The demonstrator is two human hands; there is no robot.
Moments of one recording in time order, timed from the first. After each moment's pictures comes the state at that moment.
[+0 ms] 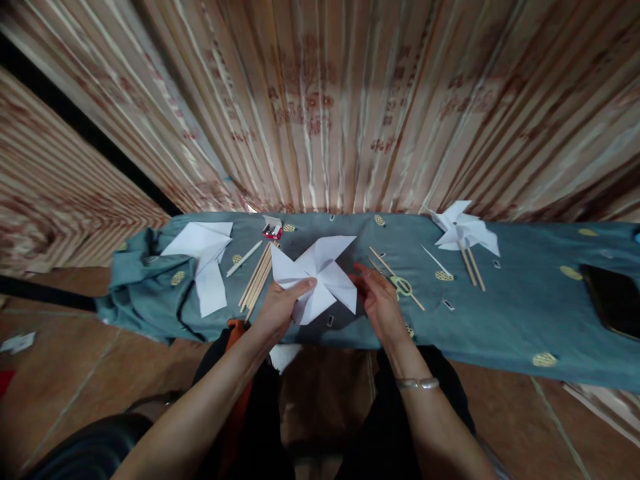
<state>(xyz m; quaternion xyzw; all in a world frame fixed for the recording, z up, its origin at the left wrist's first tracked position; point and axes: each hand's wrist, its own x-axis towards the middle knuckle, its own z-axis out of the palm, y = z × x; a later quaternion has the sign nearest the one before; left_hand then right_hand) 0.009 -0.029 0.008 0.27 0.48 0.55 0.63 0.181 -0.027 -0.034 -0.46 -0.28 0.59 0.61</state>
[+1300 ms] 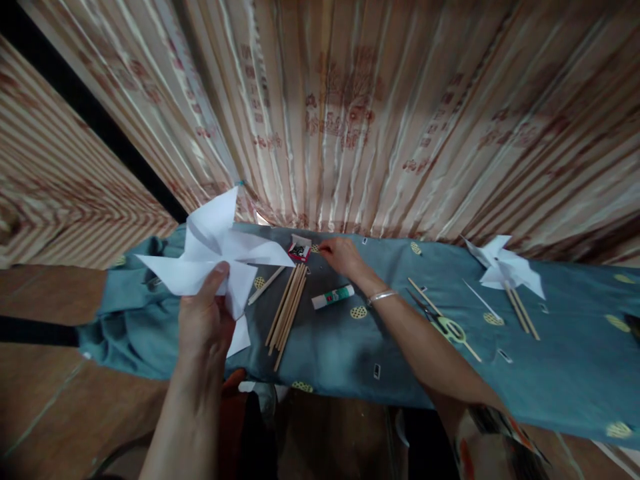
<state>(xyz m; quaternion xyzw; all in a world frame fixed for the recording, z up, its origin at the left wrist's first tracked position) -0.135 0.025 0.042 0.15 0.45 0.78 0.41 0.060 0.163 -0.021 -0.52 -0.83 0.12 0.14</state>
